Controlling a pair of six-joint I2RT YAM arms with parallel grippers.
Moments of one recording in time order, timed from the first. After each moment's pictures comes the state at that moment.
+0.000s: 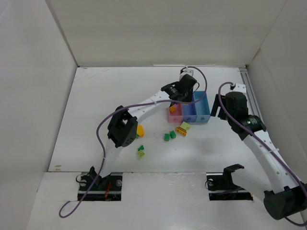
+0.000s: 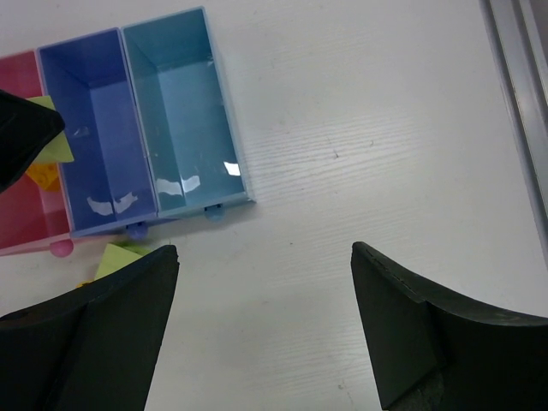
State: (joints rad) left arm -0.87 2.21 2.02 -0.57 -0.27 -0.54; right arm 0.29 0.96 0.95 -0.64 0.38 0.33
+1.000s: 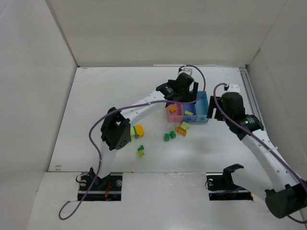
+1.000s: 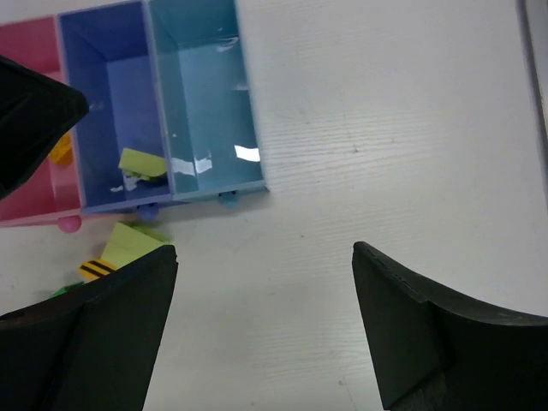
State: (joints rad) left arm -0.87 2.14 1.99 -0.56 -0.23 -0.51; right arm 0.30 0.97 0.95 -0.65 0.34 0.30
